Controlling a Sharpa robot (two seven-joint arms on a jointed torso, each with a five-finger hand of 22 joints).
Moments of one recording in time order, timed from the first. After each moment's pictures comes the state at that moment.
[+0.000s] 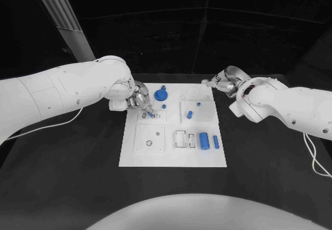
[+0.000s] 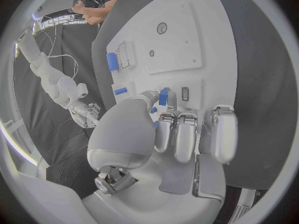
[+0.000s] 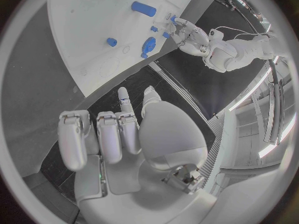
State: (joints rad) left arm 1.44 -0.48 -0.23 1.12 -0.78 0.43 -0.53; left_hand 1.33 -0.03 0.27 0.22 0.50 0.71 0.08 0.64 0.90 1.46 0.03 1.57 1.31 1.47 -0.01 1.58 1.31 0.02 1.44 0.11 1.49 1.31; right arm 1.25 -0.86 -0.08 1.50 -0.93 -0.51 -0.31; right_hand 1.25 0.08 -0.13 0.29 0.17 0.99 0.15 0.17 0.11 1.46 0.08 1.57 1.31 1.47 0.02 1.57 1.31 0.01 1.47 0.13 1.57 1.31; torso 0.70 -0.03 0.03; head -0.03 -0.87
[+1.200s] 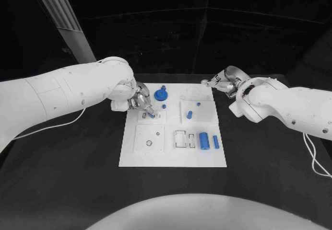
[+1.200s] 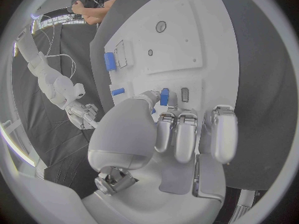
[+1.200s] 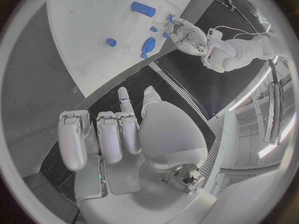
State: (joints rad) left arm 1.43 -0.45 -0.23 1.09 -0.78 0.44 -0.54; left_hand 1.36 -0.01 0.28 0.22 0.49 0.71 0.08 0.64 0.90 1.46 0.03 1.57 1.31 1.47 -0.01 1.58 1.31 0.02 1.44 0.11 1.49 1.31; right arm 1.25 -0.86 -0.08 1.50 -0.93 -0.51 -0.31; right_hand 1.25 0.08 -0.13 0.29 0.17 0.99 0.15 0.17 0.11 1.46 0.08 1.57 1.31 1.47 0.02 1.57 1.31 0.01 1.47 0.13 1.57 1.31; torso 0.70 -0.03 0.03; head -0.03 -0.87
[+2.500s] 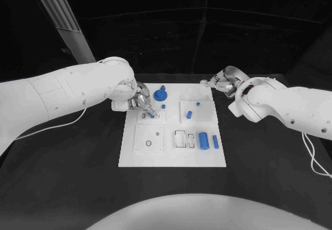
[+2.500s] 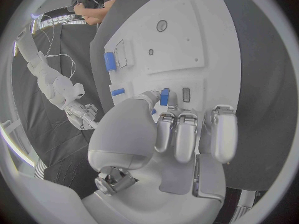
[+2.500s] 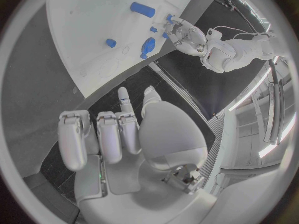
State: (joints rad) left arm 1.42 -0.44 -0.23 1.07 -0.78 0.45 -0.54; left_hand 1.36 -0.01 0.29 0.22 0.48 0.71 0.09 0.63 0.90 1.46 0.03 1.57 1.31 1.47 -0.01 1.58 1.31 0.02 1.44 0.11 1.49 1.31; right arm 1.25 -0.86 -0.08 1.50 -0.93 -0.51 -0.31; right_hand 1.25 0.08 -0.13 0.29 0.17 0.99 0.15 0.17 0.11 1.46 0.08 1.57 1.31 1.47 0.02 1.57 1.31 0.01 1.47 0.13 1.57 1.31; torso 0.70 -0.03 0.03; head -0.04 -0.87
